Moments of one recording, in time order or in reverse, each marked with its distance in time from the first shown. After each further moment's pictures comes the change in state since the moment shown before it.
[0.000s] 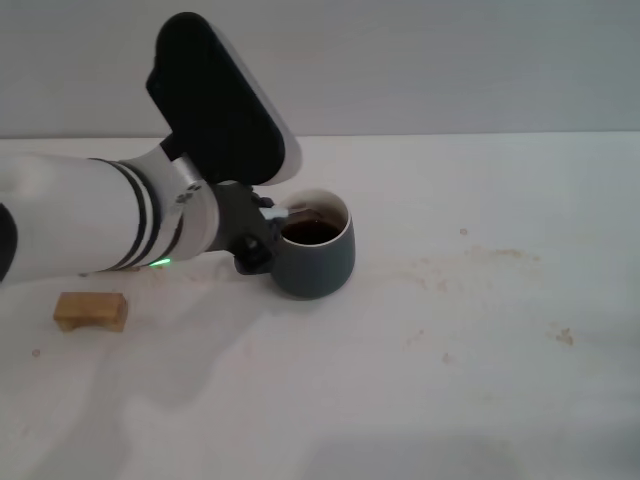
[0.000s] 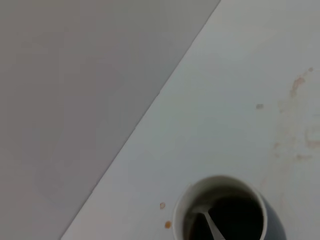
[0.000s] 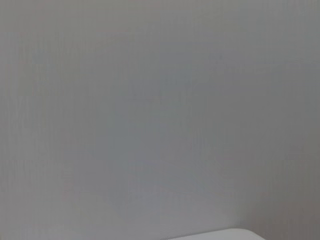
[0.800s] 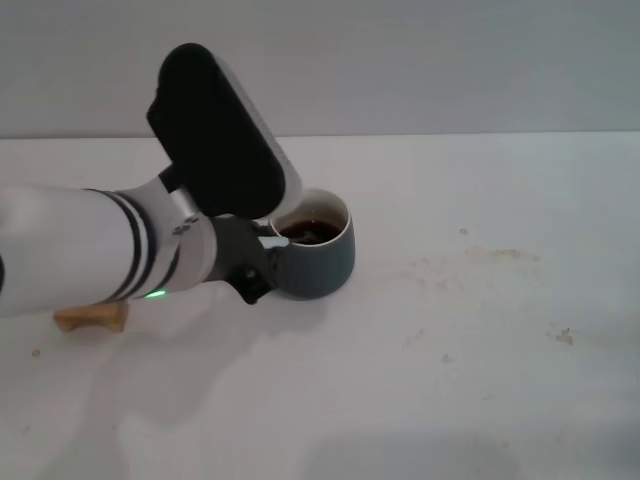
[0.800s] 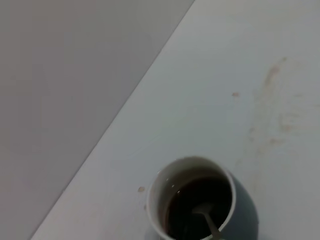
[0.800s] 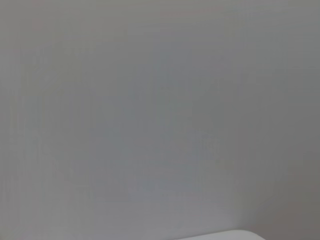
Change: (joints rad) left arm 0.057 0.001 0.039 -0.058 0.001 -0.041 -0.002; right arm 0.005 -0.001 -0.002 0.000 0.000 0.000 0.000
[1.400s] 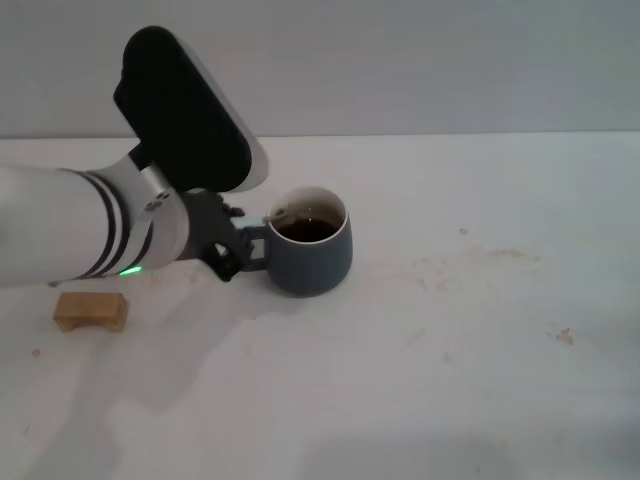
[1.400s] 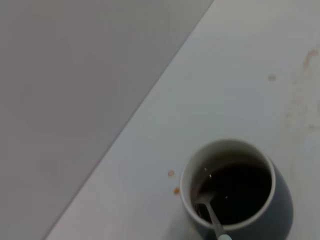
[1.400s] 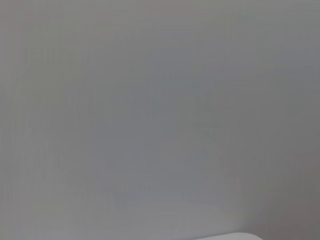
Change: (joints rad) left arm -0.012 0.000 -0.071 0.049 0.002 0.015 0.027; right arm 0.005 -0.001 0.000 0.000 0.001 0.000 0.000
